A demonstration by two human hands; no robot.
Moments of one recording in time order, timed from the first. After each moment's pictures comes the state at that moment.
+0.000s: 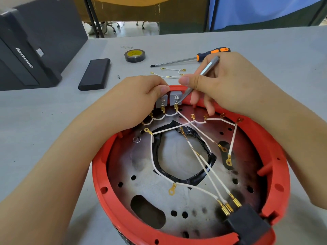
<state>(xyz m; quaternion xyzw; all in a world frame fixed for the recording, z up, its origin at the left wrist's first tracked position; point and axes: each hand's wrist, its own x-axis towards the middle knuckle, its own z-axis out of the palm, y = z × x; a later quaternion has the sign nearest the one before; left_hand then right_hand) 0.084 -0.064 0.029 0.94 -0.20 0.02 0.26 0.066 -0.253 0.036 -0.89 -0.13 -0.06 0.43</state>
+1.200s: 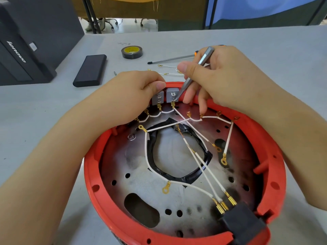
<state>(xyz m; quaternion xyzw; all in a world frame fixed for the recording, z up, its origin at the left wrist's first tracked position) 0.083 -0.065 0.030 0.95 -0.19 0.02 0.25 0.062 -0.249 0.042 -0.89 -0.11 -0.06 0.44</state>
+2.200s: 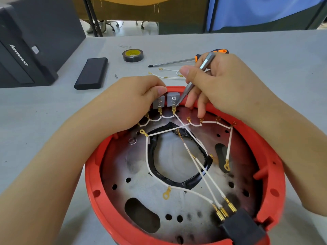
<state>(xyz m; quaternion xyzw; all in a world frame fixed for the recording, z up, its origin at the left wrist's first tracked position) 0.081 -0.063 0.030 0.95 -0.19 0.01 0.26 0.061 -0.247 0.038 -0.89 -0.10 -0.07 0.44</state>
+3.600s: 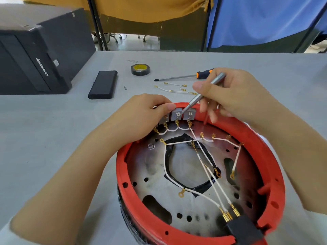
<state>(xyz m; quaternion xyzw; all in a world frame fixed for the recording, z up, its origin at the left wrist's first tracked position) 0.074 -0.056 0.027 0.92 -0.19 -0.01 0.35 0.048 -0.253 0.056 -0.82 -0.11 -0.04 0.56</state>
